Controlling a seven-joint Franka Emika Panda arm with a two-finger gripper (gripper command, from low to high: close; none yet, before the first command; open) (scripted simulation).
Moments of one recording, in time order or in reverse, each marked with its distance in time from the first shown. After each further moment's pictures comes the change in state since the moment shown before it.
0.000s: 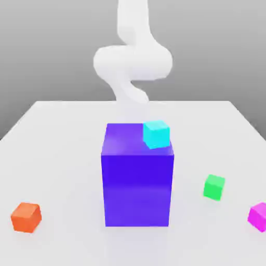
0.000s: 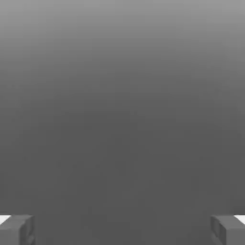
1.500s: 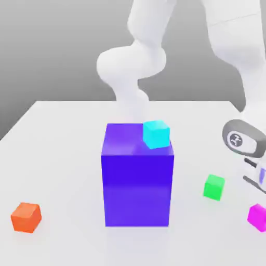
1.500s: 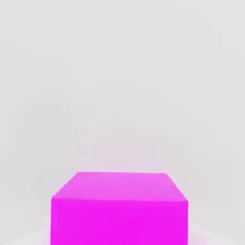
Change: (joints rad) arm 0.600 1.127 0.076 -0.069 -0.081 0.454 -1.177
